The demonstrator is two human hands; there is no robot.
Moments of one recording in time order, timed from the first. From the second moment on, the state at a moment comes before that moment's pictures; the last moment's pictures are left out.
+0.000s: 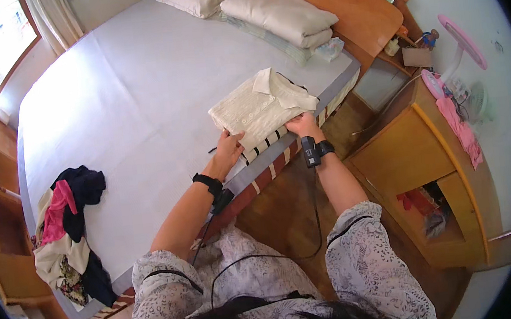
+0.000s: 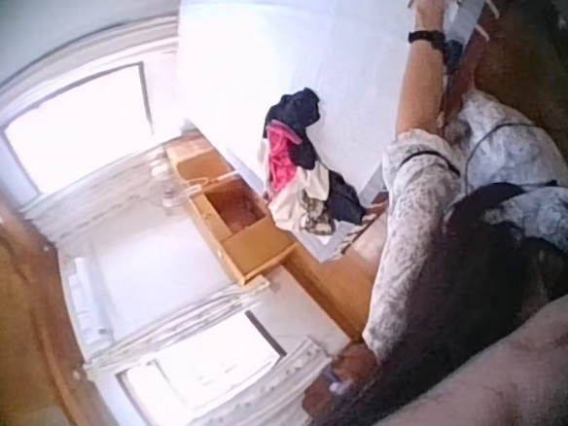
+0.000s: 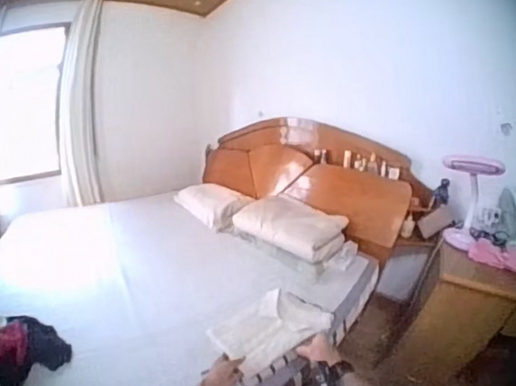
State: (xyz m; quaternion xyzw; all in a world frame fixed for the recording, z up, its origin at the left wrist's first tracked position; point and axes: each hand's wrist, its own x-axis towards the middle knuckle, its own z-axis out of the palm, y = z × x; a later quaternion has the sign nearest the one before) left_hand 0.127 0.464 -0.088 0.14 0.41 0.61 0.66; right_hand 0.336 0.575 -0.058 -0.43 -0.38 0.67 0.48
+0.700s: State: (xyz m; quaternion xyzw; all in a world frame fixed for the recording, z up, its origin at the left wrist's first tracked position) left_hand -0.090 0.105 -0.084 0.47 0.80 0.38 0.01; right_hand 0.265 0.478 -0.066 -0.36 -0.24 0.77 0.47
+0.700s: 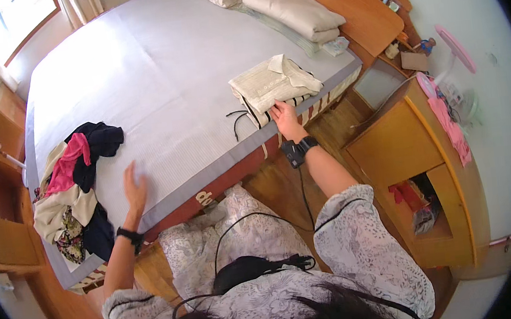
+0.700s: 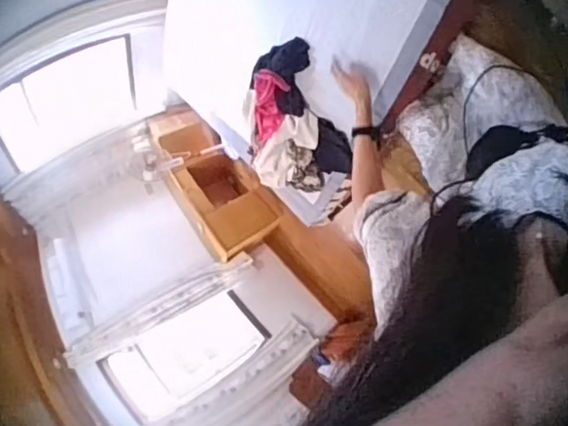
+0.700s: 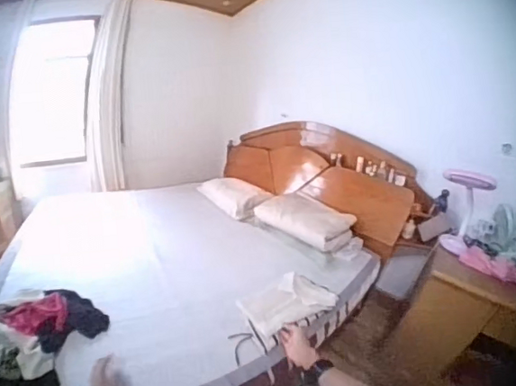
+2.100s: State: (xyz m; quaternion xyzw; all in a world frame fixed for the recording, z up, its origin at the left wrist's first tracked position) left_hand -0.181 -0.130 -0.041 -0.02 0.88 0.42 -0.22; right_hand 0.096 0.284 -0.092 -0.28 -0.96 0.05 -0.05
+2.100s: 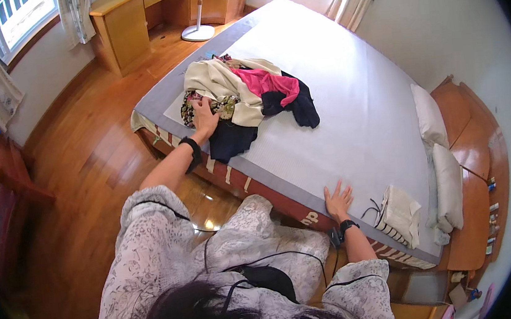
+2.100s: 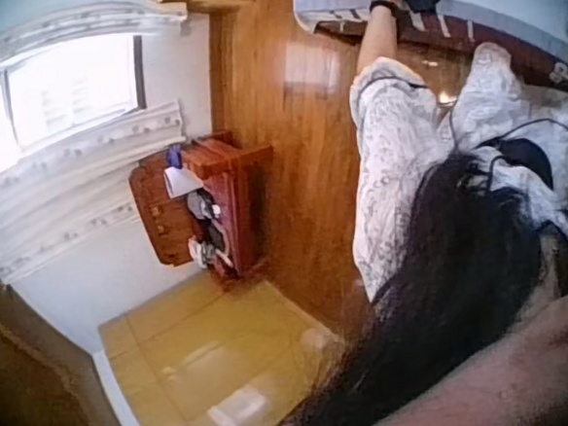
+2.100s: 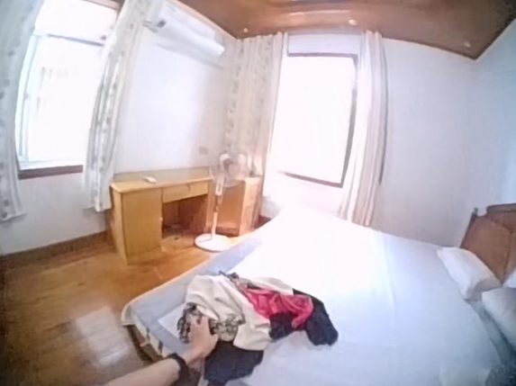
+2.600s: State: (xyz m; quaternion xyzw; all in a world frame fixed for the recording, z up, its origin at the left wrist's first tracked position) left_hand -0.254 -0.135 0.189 0.25 0.75 0.55 -0.28; right_hand 0.108 0.339 -0.087 -0.20 -0.90 0.36 -0.11
